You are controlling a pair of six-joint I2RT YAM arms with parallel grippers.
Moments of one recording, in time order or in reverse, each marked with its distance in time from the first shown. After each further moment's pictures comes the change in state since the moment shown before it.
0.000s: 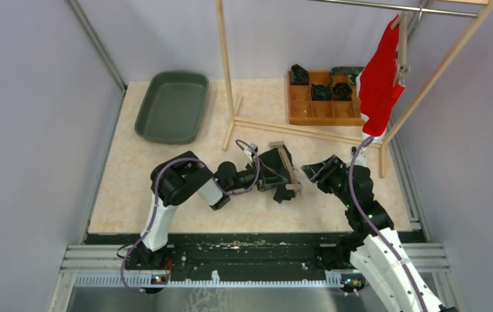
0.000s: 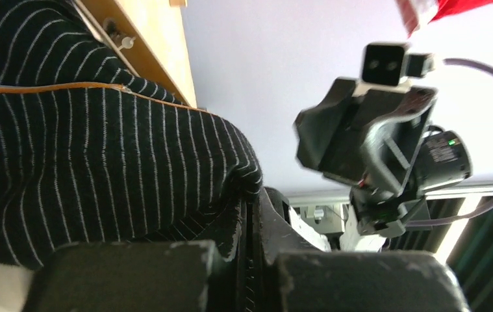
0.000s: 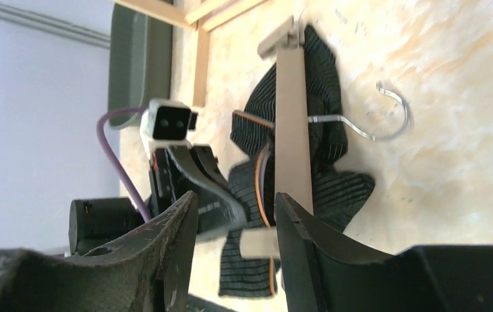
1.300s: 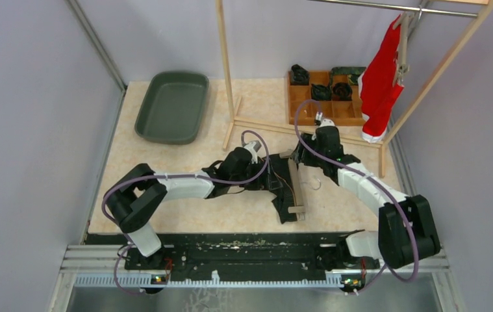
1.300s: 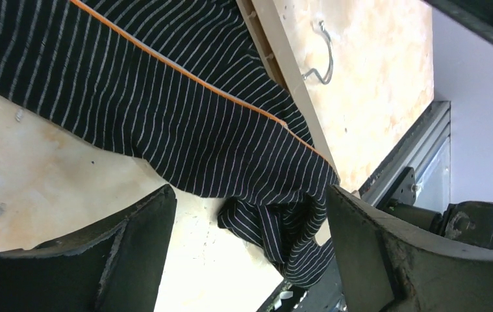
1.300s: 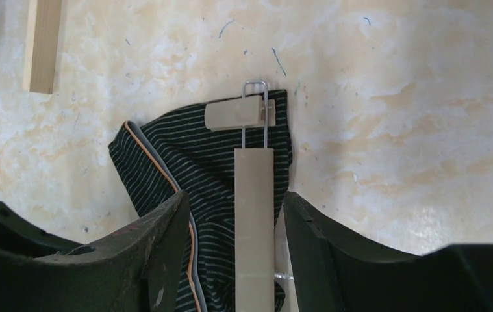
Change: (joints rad) left arm -0.070 -0.430 0.122 -1.242 -0.313 0.721; right arm 0.004 0.769 0.311 0.142 0.069 -0.497
